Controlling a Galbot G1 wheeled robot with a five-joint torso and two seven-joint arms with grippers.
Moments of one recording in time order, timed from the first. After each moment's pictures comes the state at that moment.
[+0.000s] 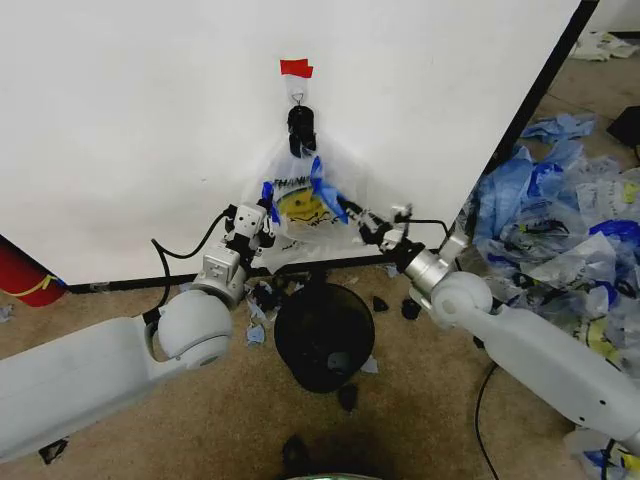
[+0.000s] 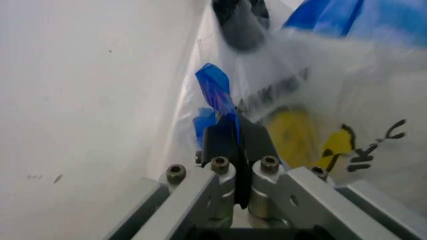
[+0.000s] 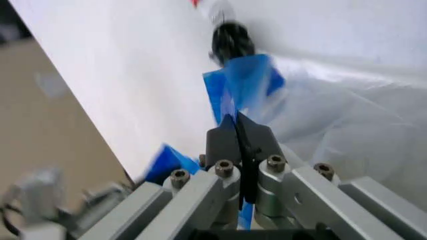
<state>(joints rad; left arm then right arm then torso) 0.28 -0.58 0.61 -2.10 -0.77 0.09 -0.78 -0.58 0.81 -0.21 1.76 1.42 0.29 -0.32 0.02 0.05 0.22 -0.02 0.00</state>
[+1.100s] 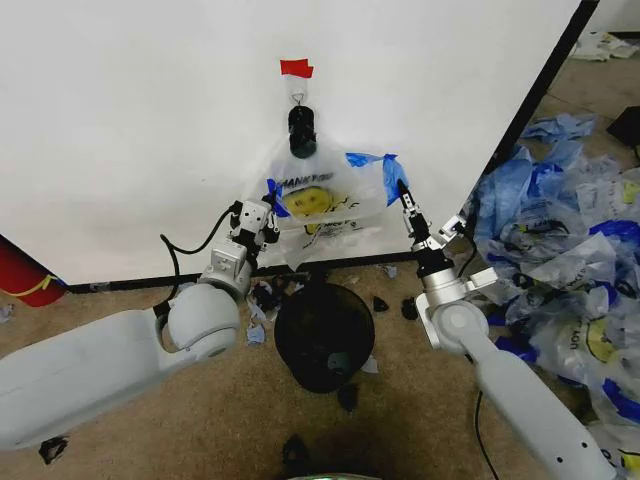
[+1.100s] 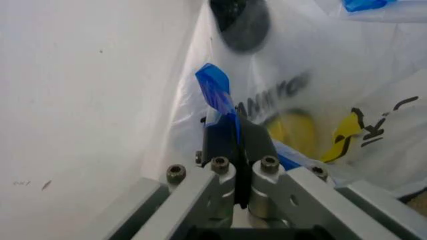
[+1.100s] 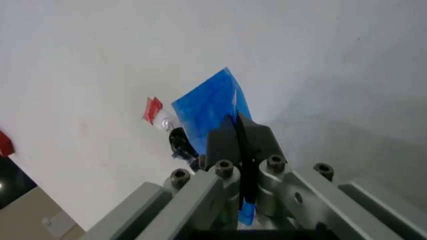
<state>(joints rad) 0.25 -0.61 0.64 -2.07 -0.78 0.09 -0.79 -0.84 1.03 0.10 1.71 1.63 0.29 -0.41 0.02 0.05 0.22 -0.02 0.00</state>
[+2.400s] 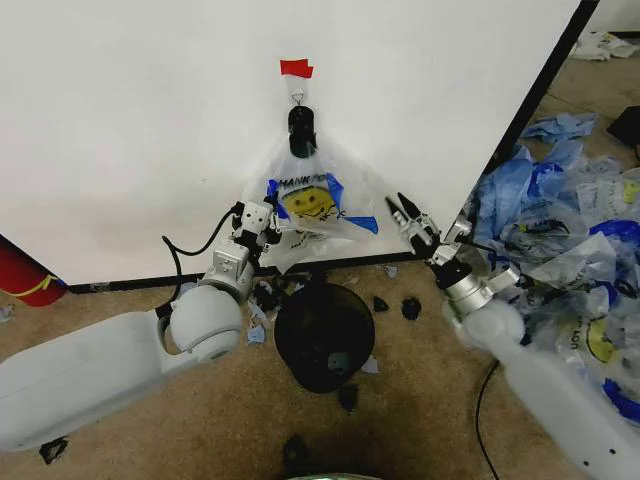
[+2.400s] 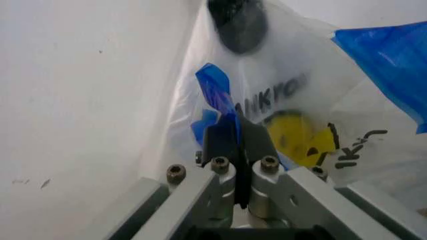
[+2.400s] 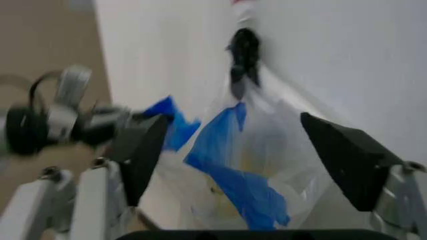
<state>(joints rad) 0.25 -0.62 0.64 -2.07 -0.78 0.10 -0.80 -0.77 0.79 0.13 1.66 1.01 0.29 -0.66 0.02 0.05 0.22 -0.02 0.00</state>
